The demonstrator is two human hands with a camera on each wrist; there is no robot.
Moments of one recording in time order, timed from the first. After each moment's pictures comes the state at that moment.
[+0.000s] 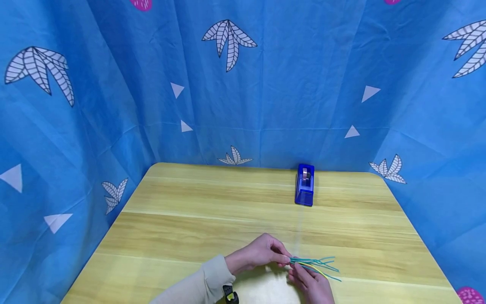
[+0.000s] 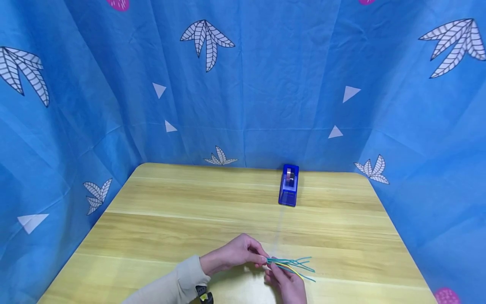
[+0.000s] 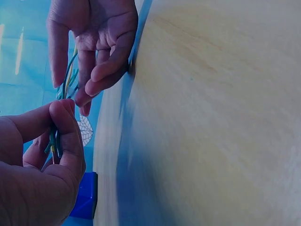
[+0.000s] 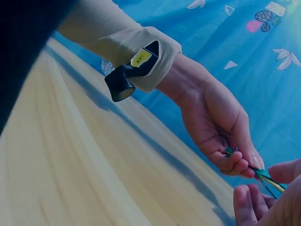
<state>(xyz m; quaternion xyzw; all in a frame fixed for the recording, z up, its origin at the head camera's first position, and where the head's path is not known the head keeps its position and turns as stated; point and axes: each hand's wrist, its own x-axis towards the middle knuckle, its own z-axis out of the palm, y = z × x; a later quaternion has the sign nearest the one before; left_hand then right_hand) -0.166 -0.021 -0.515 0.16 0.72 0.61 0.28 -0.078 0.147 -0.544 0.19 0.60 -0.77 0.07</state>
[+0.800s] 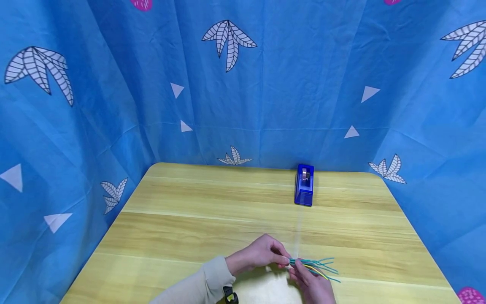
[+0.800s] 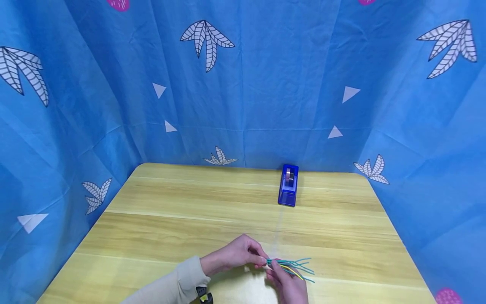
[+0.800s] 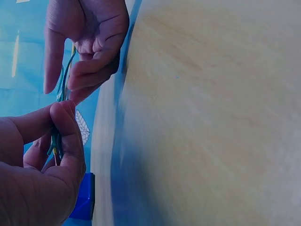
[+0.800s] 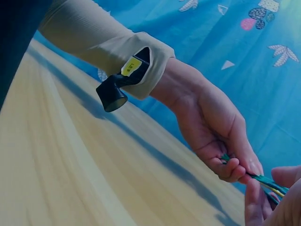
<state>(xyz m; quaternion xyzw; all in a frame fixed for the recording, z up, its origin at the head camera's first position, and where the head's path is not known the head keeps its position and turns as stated) -0.163 -0.019 -0.515 0.16 0.74 0.59 0.27 -0.079 0.147 -0.539 0.22 0.53 -0.82 0.06</state>
